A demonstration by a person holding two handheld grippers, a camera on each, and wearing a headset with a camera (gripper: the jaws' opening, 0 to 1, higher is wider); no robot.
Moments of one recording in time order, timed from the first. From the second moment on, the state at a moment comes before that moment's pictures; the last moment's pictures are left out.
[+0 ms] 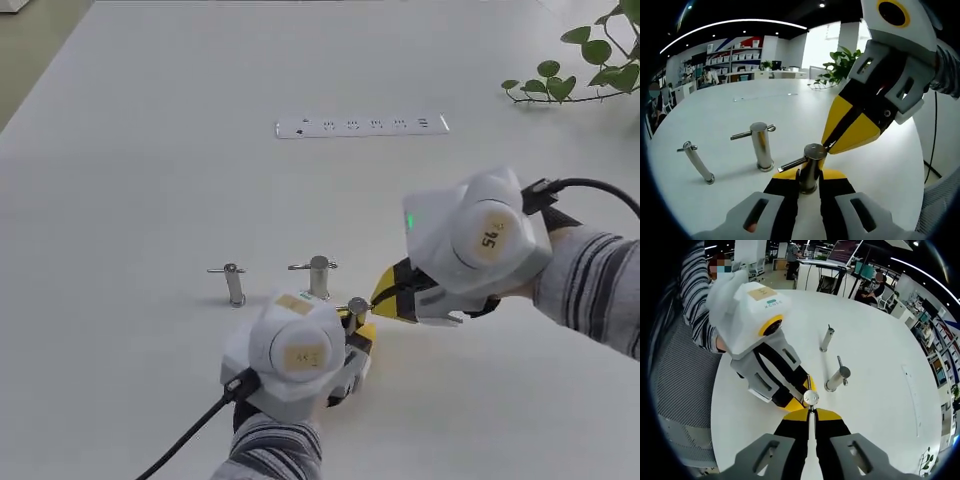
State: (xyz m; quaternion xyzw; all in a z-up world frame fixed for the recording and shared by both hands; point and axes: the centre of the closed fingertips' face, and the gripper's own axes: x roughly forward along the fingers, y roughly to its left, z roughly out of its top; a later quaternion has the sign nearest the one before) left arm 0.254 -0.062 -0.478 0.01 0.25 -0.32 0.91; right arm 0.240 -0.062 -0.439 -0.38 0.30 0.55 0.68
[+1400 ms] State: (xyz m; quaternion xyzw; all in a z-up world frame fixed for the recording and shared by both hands) left arm 0.229 -0.027 -0.453 0.03 0.26 -0.36 0.90; right arm 0.242 -0.043 -0.456 -0.31 0.33 0.54 0.71
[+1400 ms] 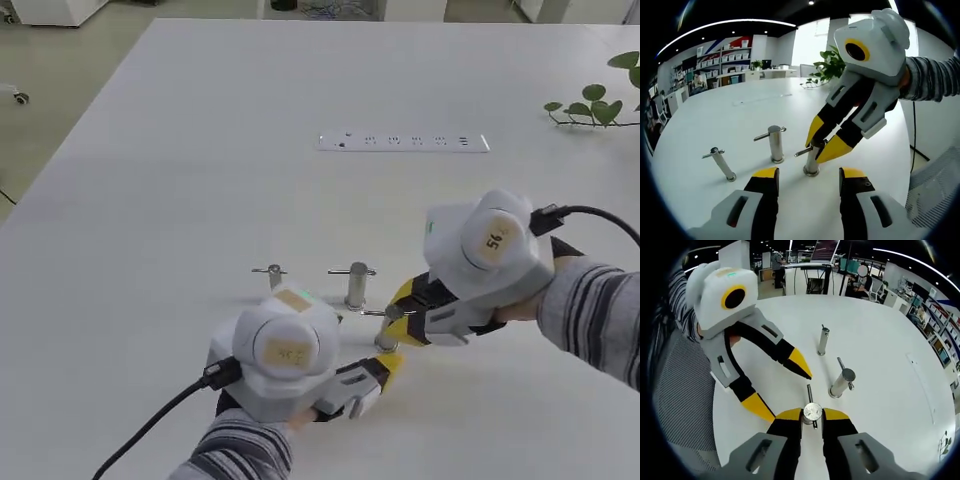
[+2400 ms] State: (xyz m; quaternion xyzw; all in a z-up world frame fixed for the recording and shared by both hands) left arm 0.213 0.014 -0.420 0.02 0.24 -0.35 0.90; right arm 0.256 -0.060 -0.445 -0.30 0.35 0.56 0.69
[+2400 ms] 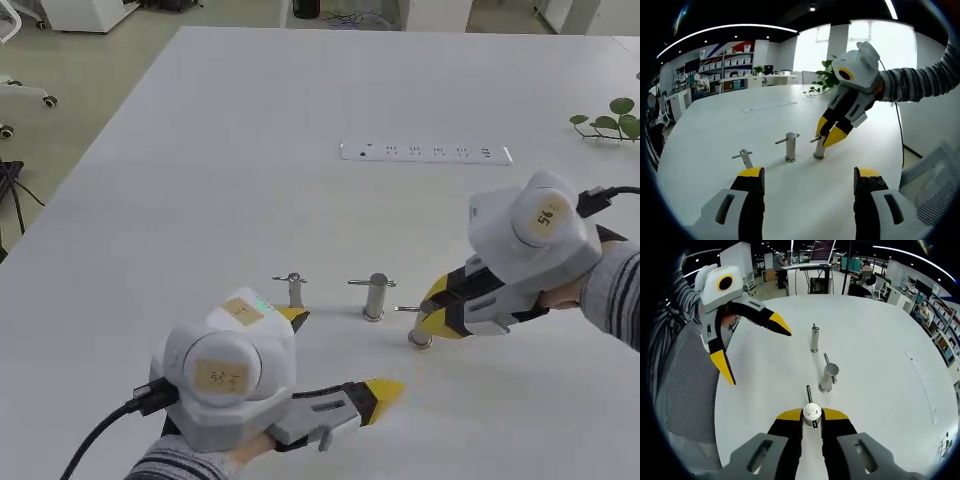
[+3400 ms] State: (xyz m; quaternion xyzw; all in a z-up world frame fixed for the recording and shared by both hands) left arm 0.221 0.065 -0.412 0.03 0.24 -0.31 0.92; right arm 0.290 -0.089 -0.451 -0.32 0.36 0.54 0.69
